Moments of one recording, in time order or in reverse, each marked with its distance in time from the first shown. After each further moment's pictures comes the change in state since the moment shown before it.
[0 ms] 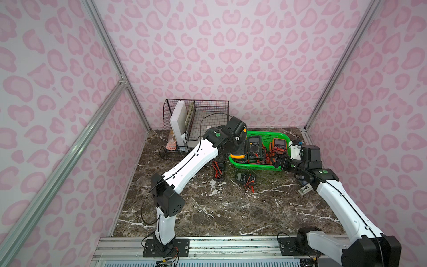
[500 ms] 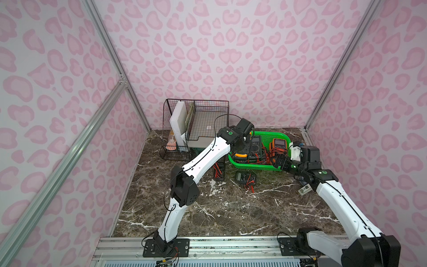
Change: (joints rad) left arm -0.002 0.245 0.184 -0.010 -0.073 0.103; right arm 0.000 -0.003 -0.019 0.000 -0.008 0.063
